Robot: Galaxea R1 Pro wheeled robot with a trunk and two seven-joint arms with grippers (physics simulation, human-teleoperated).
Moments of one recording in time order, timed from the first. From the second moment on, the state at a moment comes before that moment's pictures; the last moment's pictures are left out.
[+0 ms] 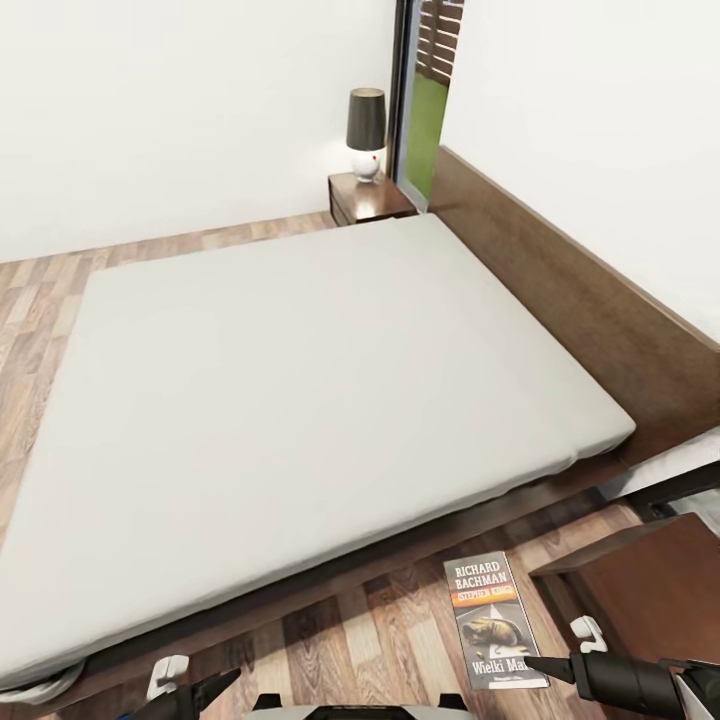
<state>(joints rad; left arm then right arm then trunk) -0.46 0.26 0.39 -0.02 0.10 -0.08 -1.20 -0.36 -0.46 0.06 -0.57 -0.29 0.43 1.24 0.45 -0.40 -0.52</state>
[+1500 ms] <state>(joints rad) -0.46 0.26 0.39 -0.02 0.10 -0.08 -1.20 -0.36 -0.46 0.06 -0.57 -0.29 0.43 1.24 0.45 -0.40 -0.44</state>
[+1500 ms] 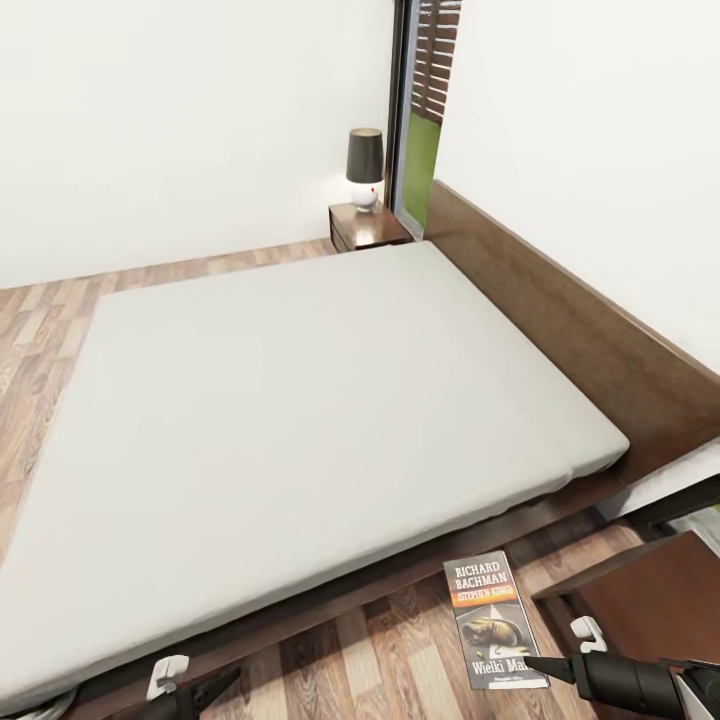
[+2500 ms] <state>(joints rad) -0.46 0.26 0.39 -0.02 0.10 -0.08 -1.20 -0.36 -0.46 0.06 -0.57 -0.29 0.43 1.24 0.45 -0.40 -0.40</state>
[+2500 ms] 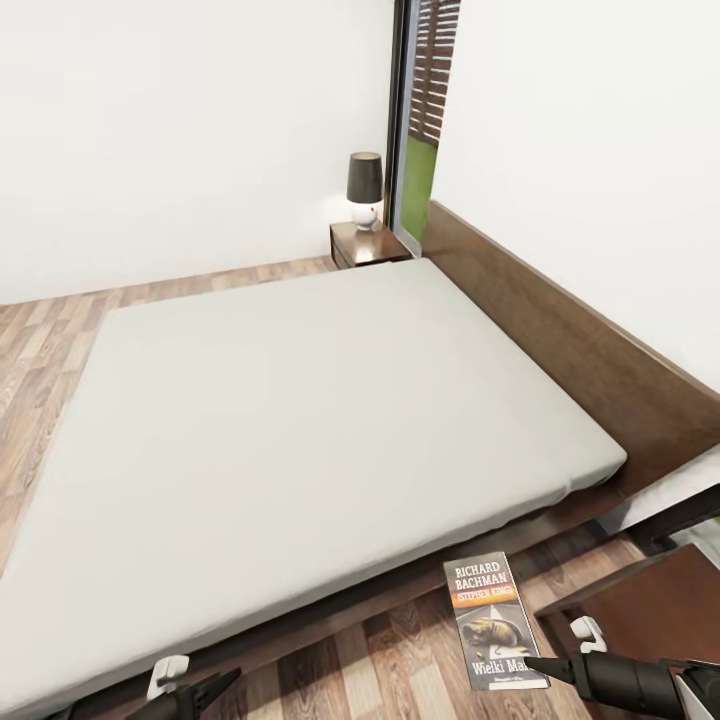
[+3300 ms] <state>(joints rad) -0.46 0.26 0.39 -0.02 0.10 -0.08 -1.20 -0.36 -0.46 0.06 -0.57 -0.29 0.43 1.24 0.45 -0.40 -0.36</state>
